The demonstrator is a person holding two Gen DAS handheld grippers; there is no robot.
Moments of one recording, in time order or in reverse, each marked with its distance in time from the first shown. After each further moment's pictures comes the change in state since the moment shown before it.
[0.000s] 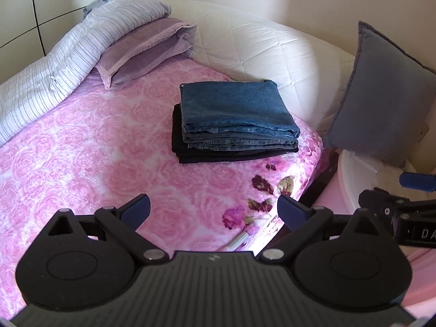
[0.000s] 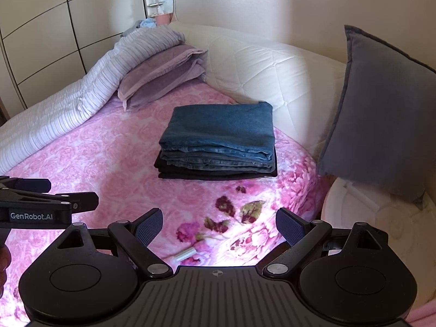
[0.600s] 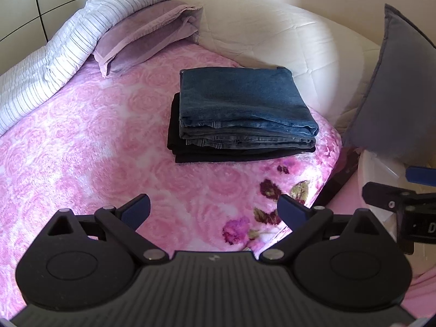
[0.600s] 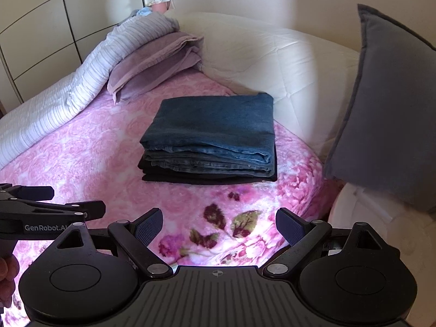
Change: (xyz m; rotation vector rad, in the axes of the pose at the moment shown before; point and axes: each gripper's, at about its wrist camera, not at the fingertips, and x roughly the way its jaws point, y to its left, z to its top) left arm 0.080 -0.013 0.017 -0.019 0.056 0.049; right arm 0.076 -0.035 0.027 -0.001 0.051 0.016
